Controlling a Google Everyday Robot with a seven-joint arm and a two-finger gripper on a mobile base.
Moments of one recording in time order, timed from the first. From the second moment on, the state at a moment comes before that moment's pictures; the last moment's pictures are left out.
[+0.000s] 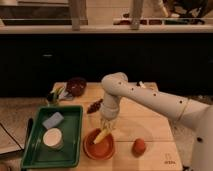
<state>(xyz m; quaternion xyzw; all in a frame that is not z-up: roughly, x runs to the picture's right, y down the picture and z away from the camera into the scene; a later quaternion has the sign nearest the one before) 0.005 0.205 0.717 -0.43 -0.31 -0.34 0.78</state>
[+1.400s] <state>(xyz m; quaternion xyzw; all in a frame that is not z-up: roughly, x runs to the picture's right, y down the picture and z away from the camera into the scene) -0.029 0.219 0.703 -0.43 -0.32 -0.37 0.76</state>
